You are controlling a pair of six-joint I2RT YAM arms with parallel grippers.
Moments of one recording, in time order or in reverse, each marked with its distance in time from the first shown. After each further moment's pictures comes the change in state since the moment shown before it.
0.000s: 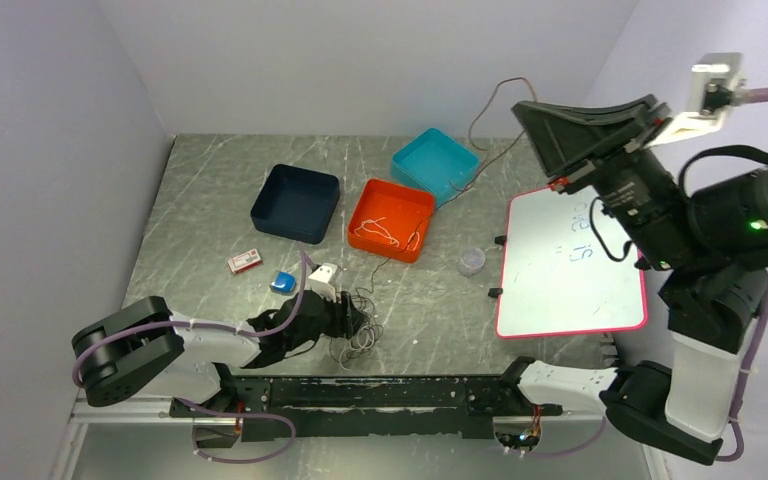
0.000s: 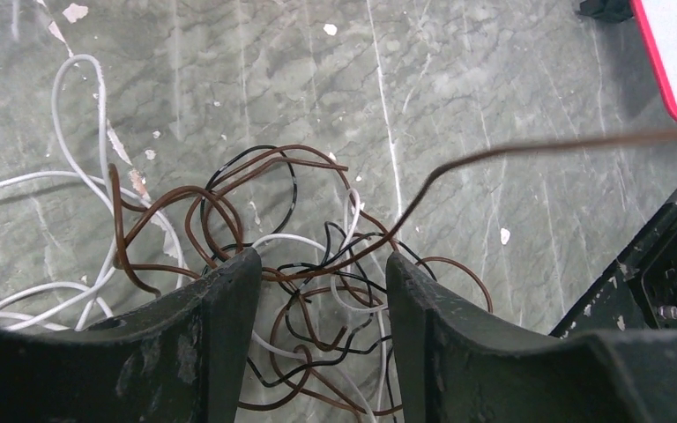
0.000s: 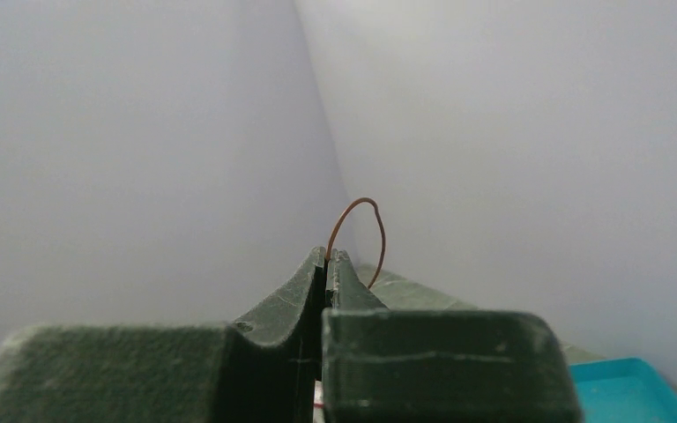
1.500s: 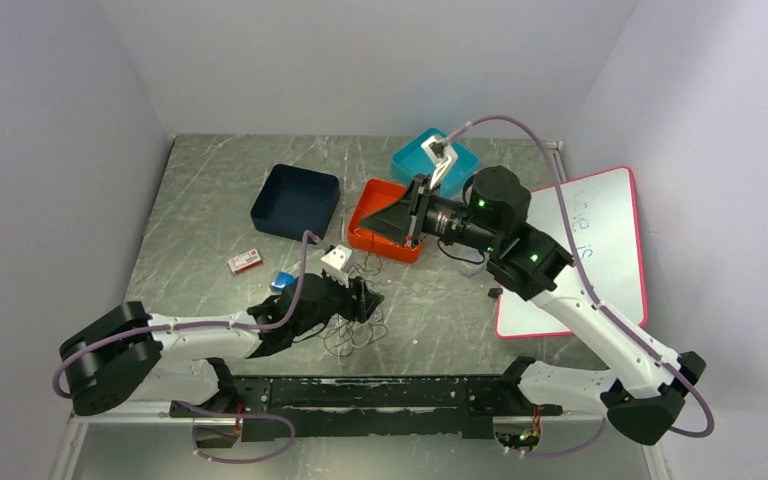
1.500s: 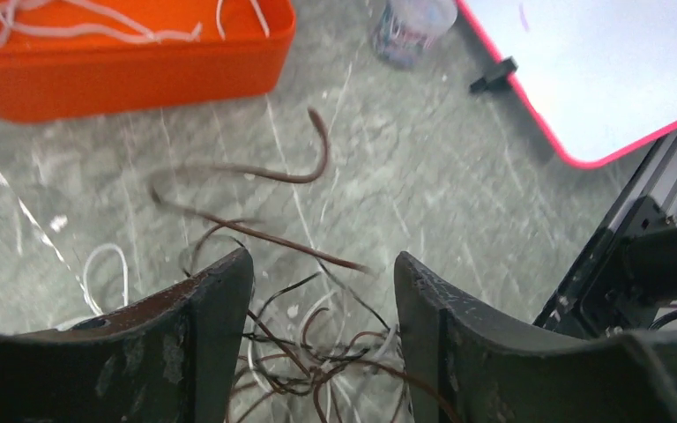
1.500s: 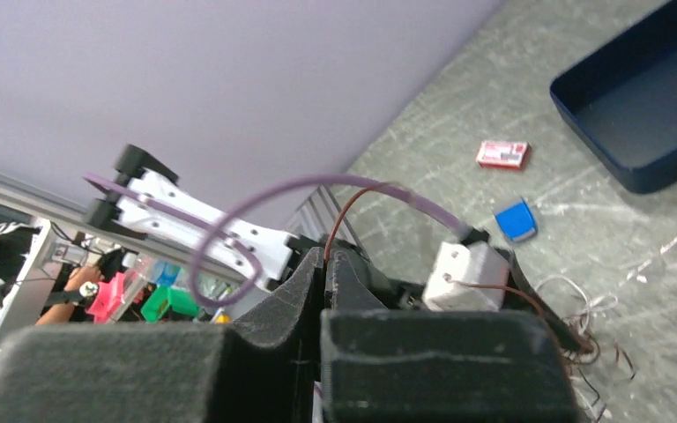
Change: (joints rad) left arm 0.000 -0.092 0.175 -0.064 0.024 0.216; right arm 0.000 -0.010 -0.892 0.382 -0.444 0.451
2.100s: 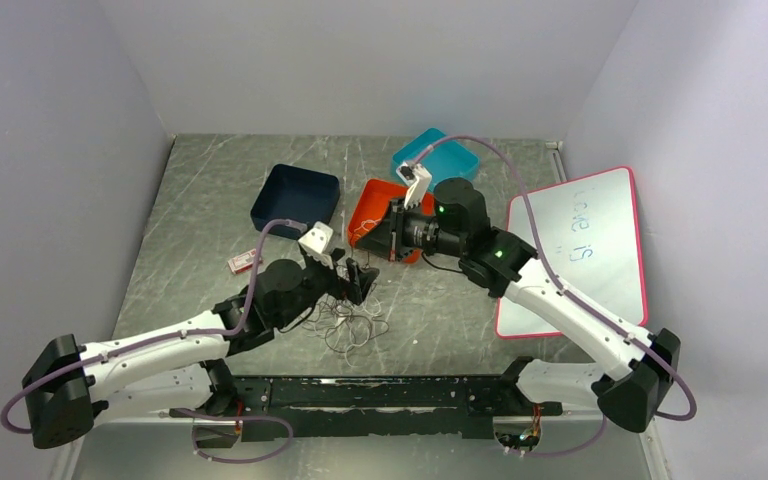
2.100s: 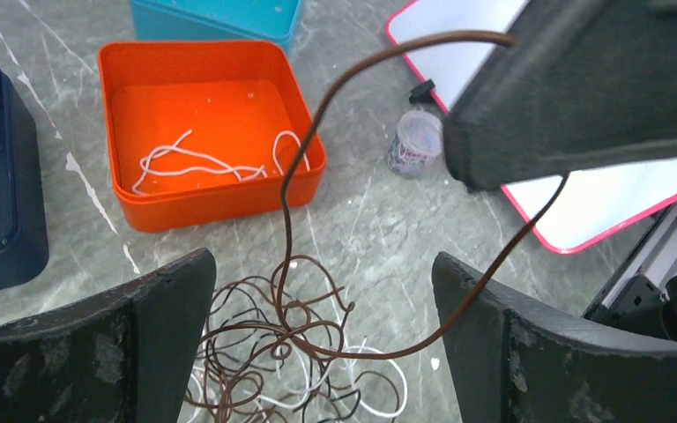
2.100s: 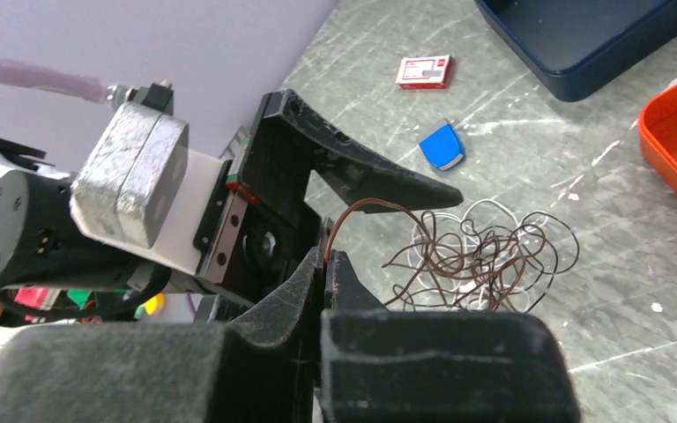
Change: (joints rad) left arm 0.000 -0.252 0.137 -0.281 -0.126 0.118; right arm 0.000 0.084 -0.117 -0.019 0.050 -0.085
